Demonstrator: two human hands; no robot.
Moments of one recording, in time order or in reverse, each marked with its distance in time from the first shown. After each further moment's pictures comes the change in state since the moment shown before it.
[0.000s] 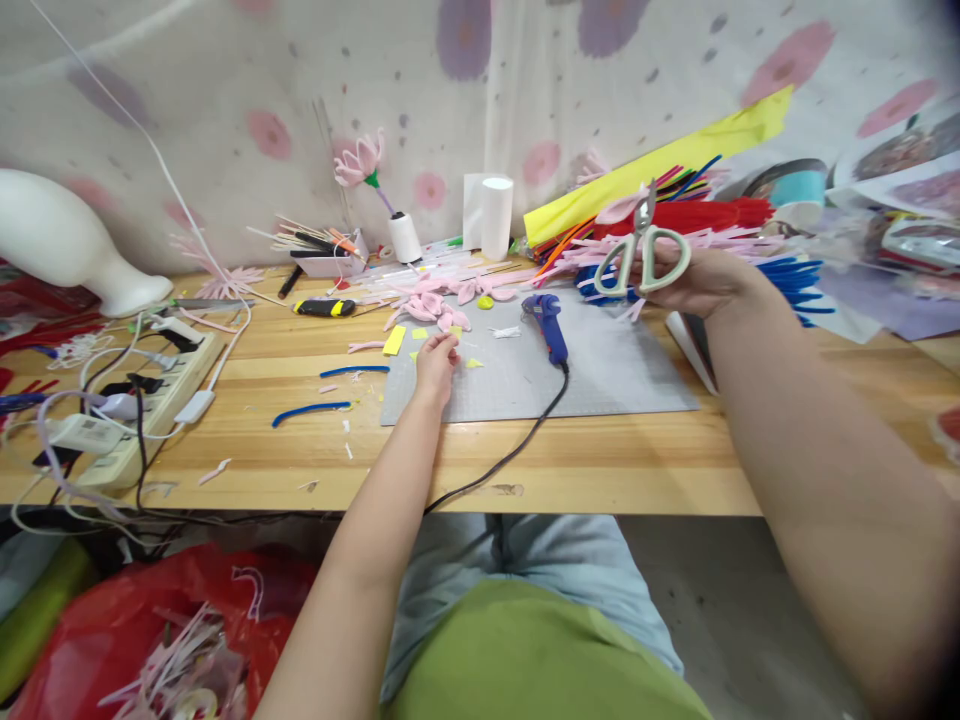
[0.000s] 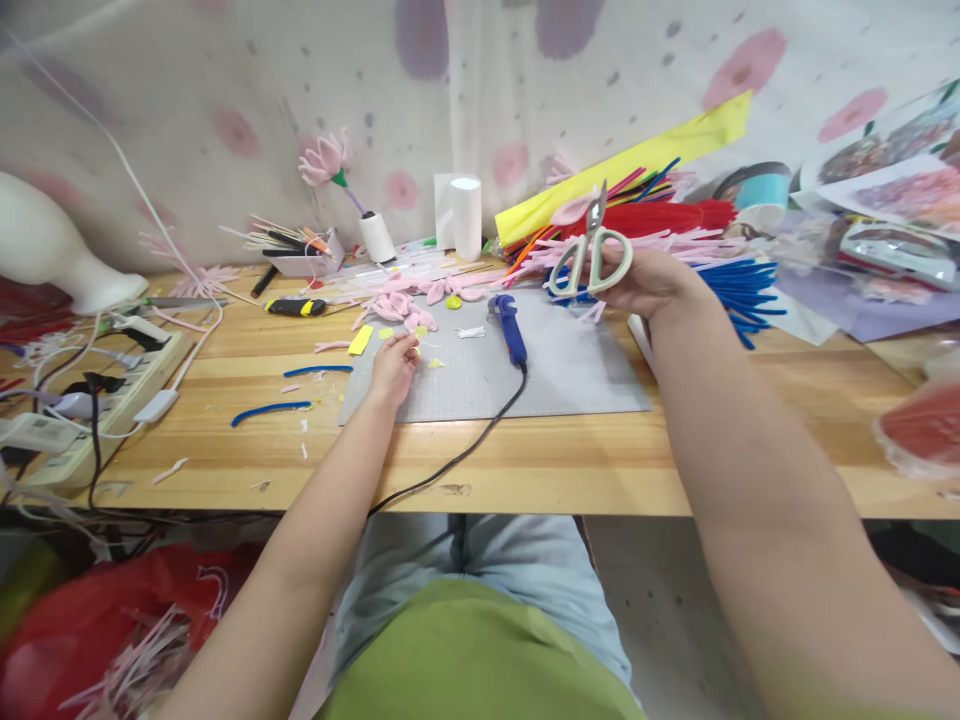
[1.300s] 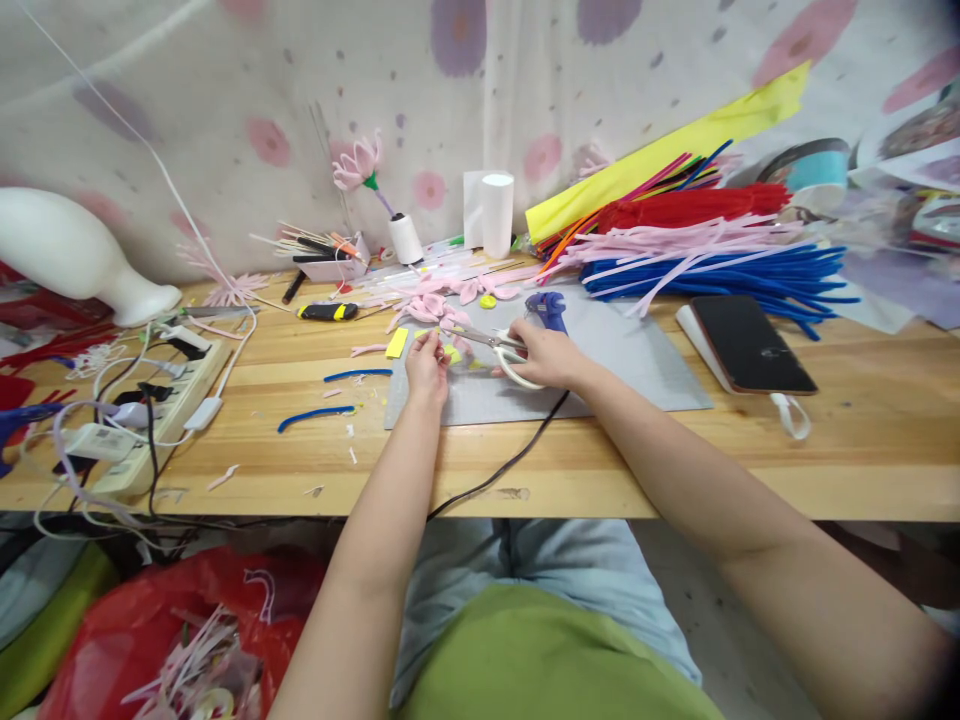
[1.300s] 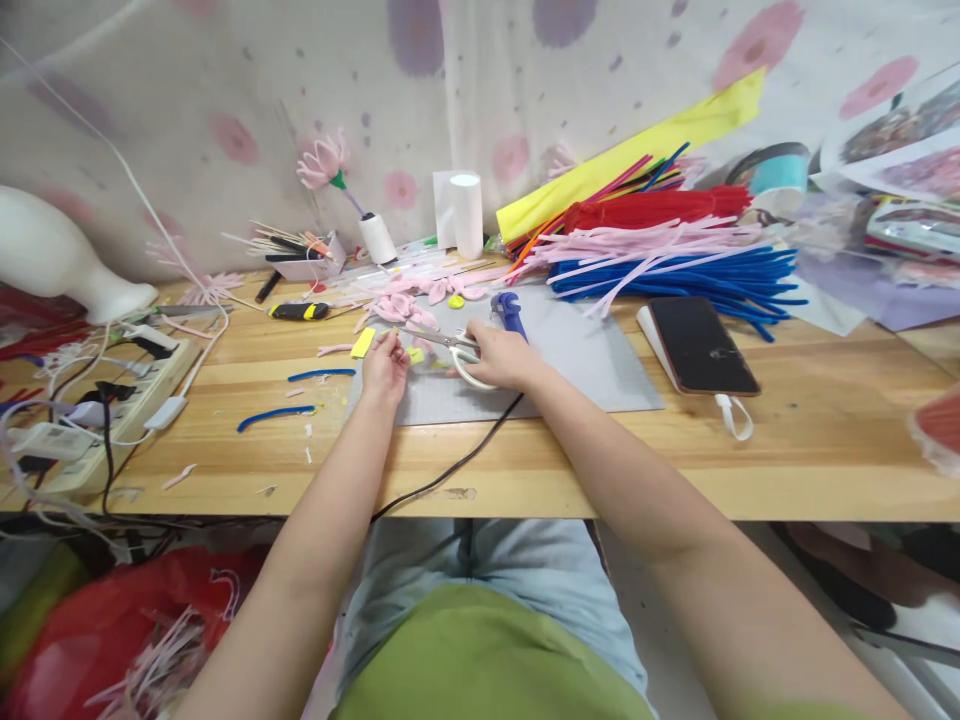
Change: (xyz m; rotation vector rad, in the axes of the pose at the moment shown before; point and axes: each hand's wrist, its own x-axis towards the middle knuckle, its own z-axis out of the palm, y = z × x) left_hand 0.005 0.010 -0.006 -0.209 0.101 0.019; right_hand -0.077 -0.090 0.103 0.052 -0.391 -0.423
